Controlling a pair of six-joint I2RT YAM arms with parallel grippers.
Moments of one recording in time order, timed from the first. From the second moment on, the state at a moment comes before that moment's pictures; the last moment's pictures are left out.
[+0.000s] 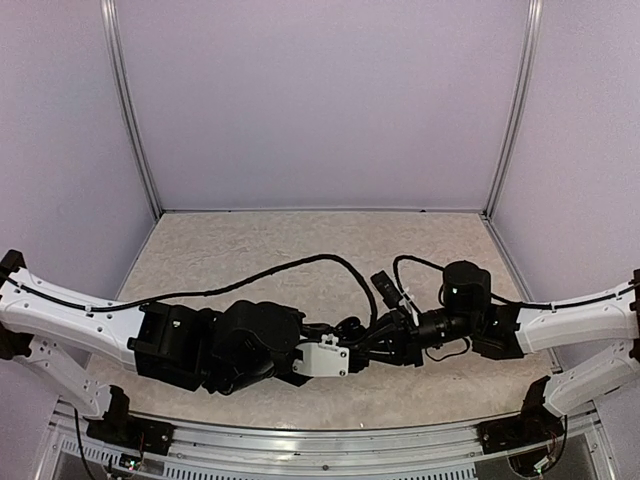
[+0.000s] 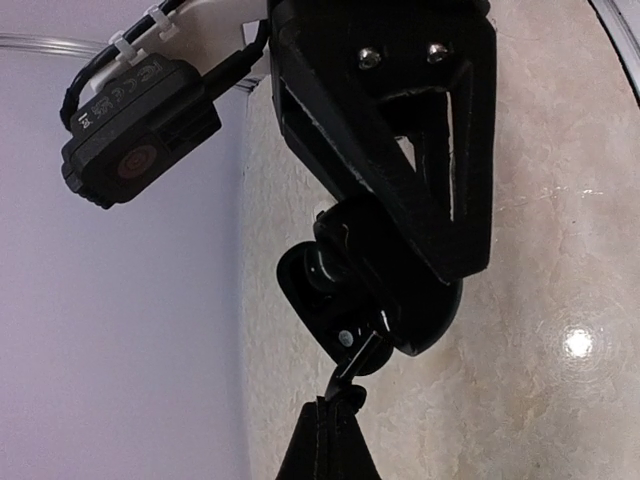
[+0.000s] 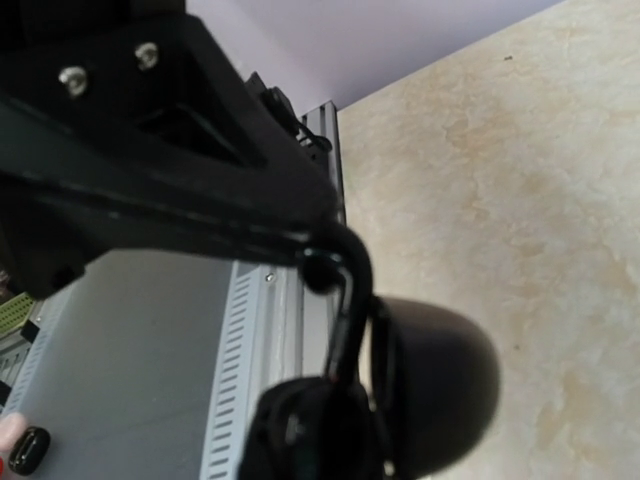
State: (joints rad) left arm -1.50 1.43 1.07 -0.25 -0.67 0.78; right arm 0.93 1.26 0.51 0.50 -0.75 0.33
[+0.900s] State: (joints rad) left arm -1.51 1.44 1.07 -0.25 -0.66 0.79; right arm 0.95 1.30 0.51 0.52 -0.72 0.39
